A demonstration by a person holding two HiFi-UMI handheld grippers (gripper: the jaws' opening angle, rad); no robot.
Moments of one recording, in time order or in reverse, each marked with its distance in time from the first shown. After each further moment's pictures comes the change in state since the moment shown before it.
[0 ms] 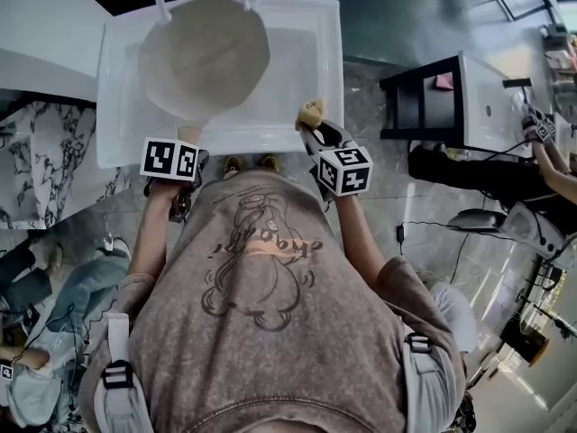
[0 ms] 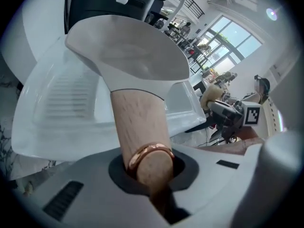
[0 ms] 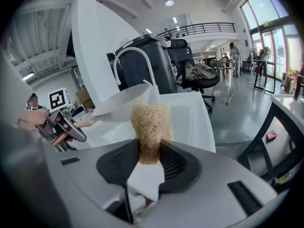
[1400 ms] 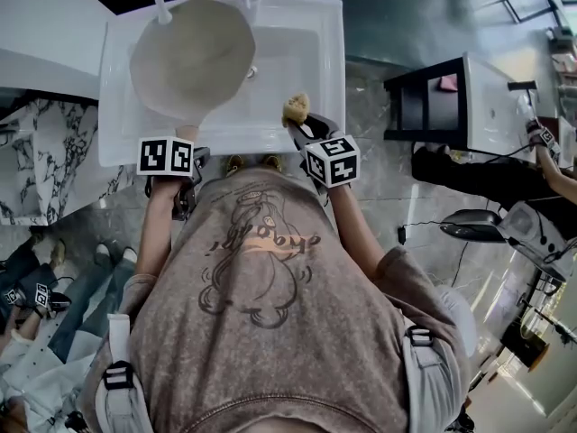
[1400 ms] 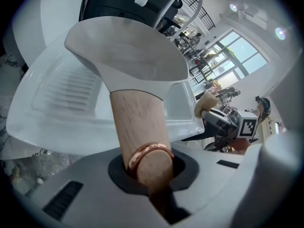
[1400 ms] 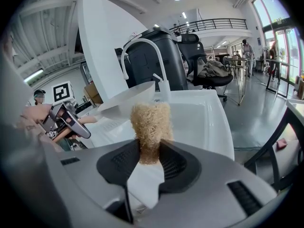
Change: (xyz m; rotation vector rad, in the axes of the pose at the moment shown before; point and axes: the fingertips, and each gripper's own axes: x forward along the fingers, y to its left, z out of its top) left arm -0.001 0.000 0.008 -0.136 -0.050 -0.044; right arm 0.031 0.022 0.004 -0.067 0.050 0.096
